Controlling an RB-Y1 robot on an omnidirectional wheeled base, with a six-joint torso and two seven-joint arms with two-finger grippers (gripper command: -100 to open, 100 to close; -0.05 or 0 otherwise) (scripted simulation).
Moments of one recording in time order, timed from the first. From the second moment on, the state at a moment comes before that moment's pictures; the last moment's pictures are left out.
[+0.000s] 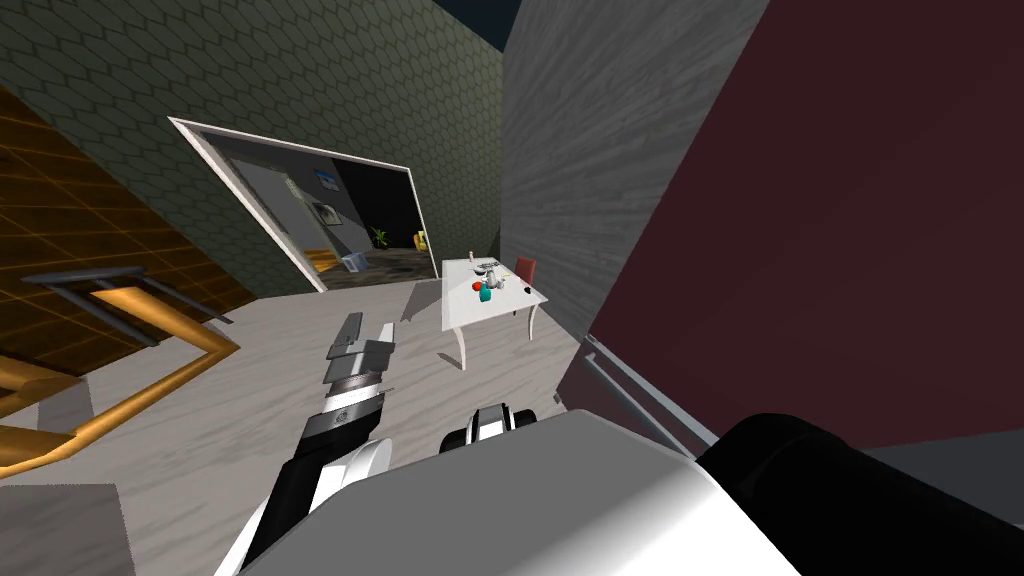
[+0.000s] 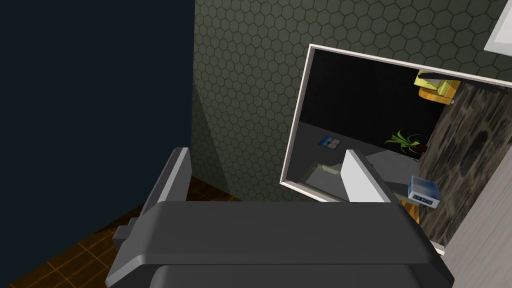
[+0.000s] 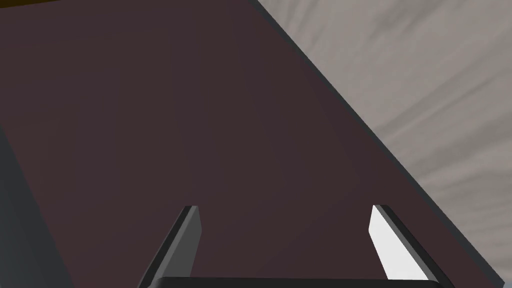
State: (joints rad) left arm 0.53 0.03 -0.04 -2.25 0.04 -0.38 0.04; right arm 0.47 -0.20 0.60 -0.89 0.55 1.23 -0.01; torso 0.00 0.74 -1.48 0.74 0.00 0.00
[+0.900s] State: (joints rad) left arm 0.53 0.03 -0.04 -2.25 0.04 -0.38 0.04; right arm 0.42 -0.22 0.66 -0.76 0.61 1.46 0.03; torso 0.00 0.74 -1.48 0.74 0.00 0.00
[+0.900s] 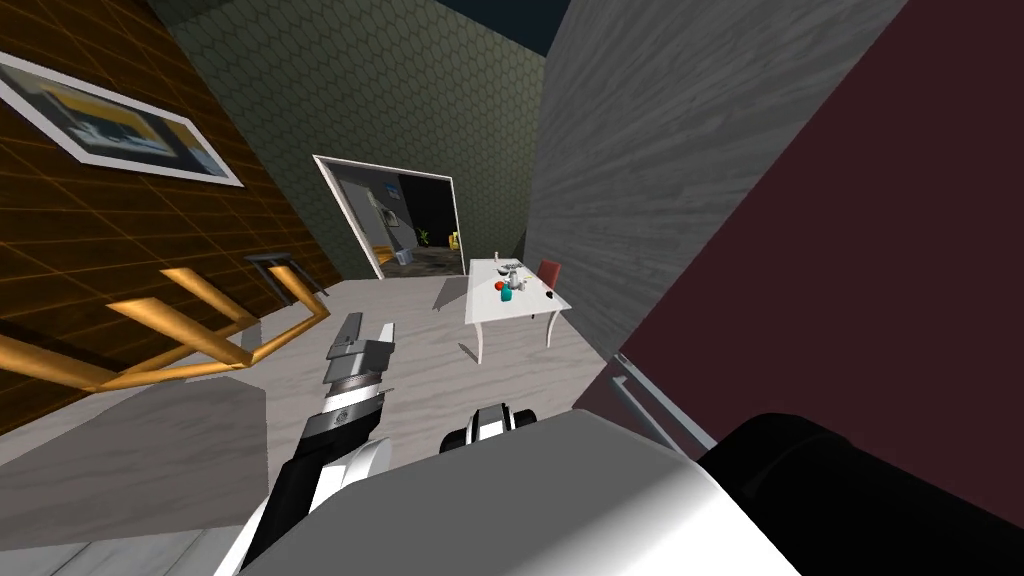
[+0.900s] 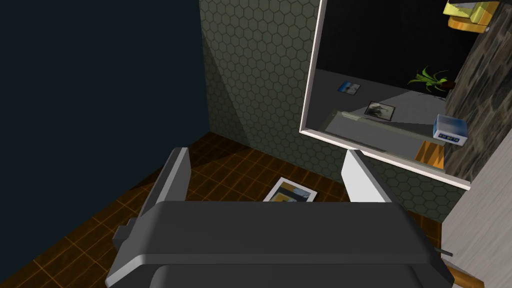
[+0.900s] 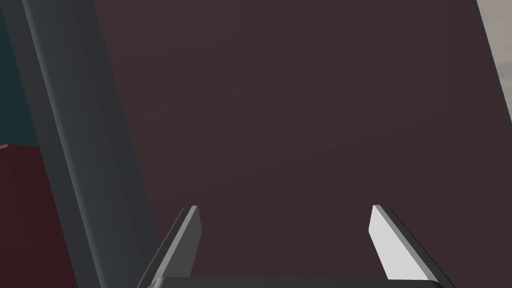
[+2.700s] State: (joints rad) left arm 0.53 0.03 -0.04 -2.25 0.04 -0.38 0.04; right arm 0.28 -0.23 0.75 -0.45 0.69 1.70 0.05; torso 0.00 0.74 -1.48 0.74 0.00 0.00
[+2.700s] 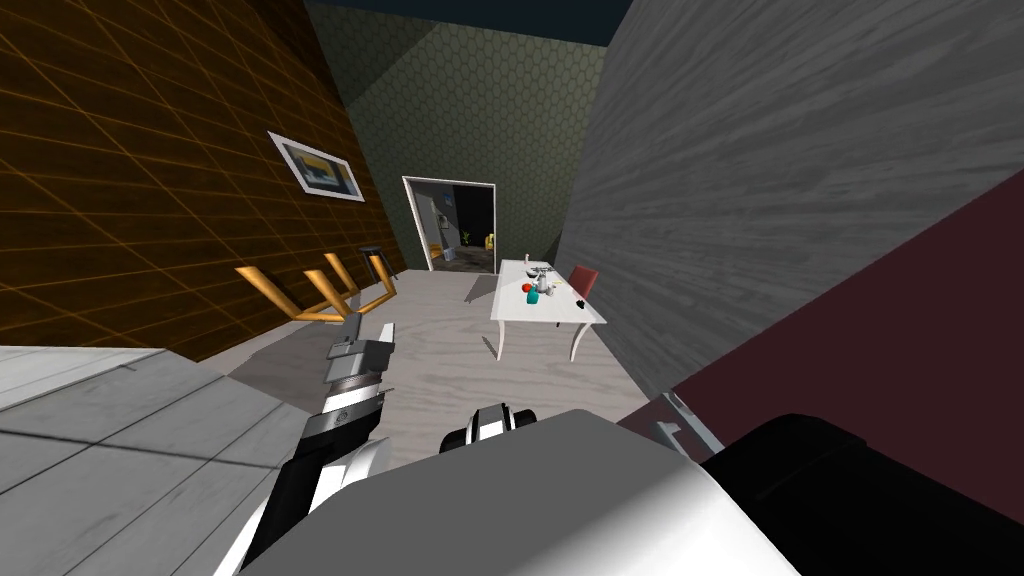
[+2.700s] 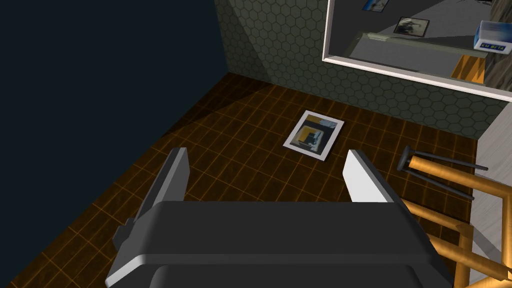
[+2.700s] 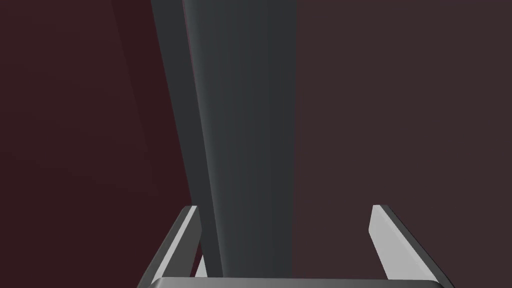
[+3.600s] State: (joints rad) left arm 0.53 0.03 -0.04 -2.25 0.04 -0.38 0.04; right arm 0.29 -0.25 0.74 -0.43 0.69 1.68 0.04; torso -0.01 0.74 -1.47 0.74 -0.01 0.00
